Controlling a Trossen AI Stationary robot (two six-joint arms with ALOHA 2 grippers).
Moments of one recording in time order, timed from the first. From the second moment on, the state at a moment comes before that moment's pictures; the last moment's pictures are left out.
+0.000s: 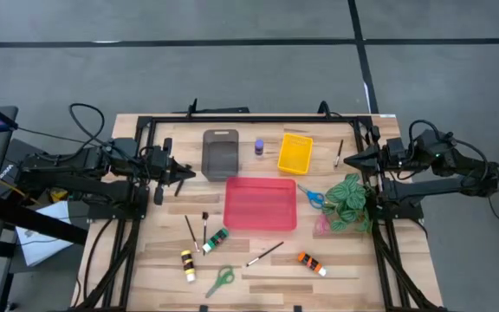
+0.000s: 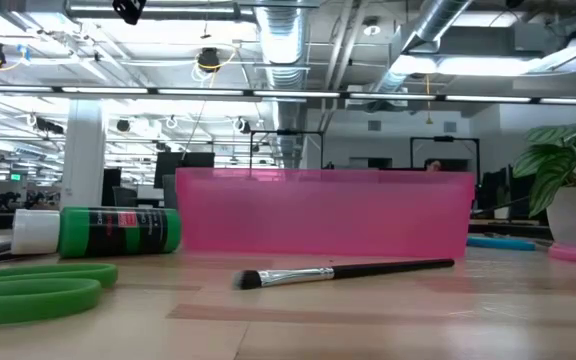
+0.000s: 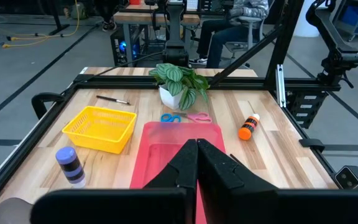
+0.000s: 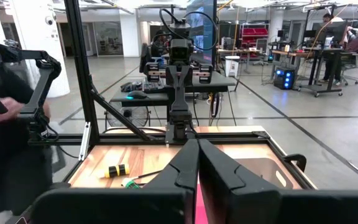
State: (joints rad) left arm 0.00 0.66 0.78 -0.37 0.00 -0.01; right arm 0.00 0.39 0.79 -0.39 0.00 0.00
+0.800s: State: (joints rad) left arm 0.00 0.66 0.78 -0.36 0.00 -0.01; right arm 0.00 0.39 0.79 -0.39 0.00 0.00
